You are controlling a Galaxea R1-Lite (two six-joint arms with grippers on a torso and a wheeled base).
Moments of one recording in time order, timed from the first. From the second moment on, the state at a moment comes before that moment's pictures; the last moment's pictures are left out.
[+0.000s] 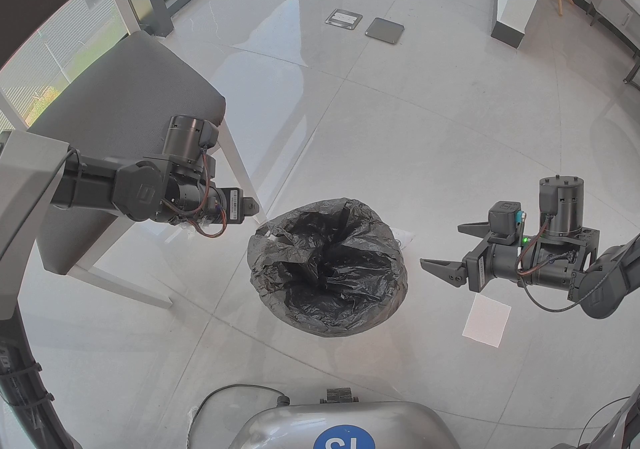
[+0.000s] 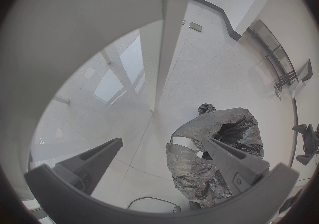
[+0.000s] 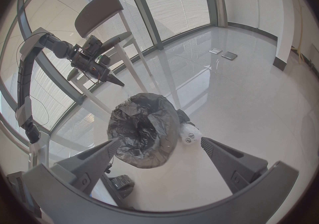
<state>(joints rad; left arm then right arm) -0.33 2.04 -1.45 0.08 0.12 -0.17 0.35 1.78 -0.68 -0.70 0.28 -0.16</state>
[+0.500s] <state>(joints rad) -0.41 1.85 -1.39 0.07 0.11 -0.17 0.14 1.91 -0.71 -0.72 0.33 -0.30</state>
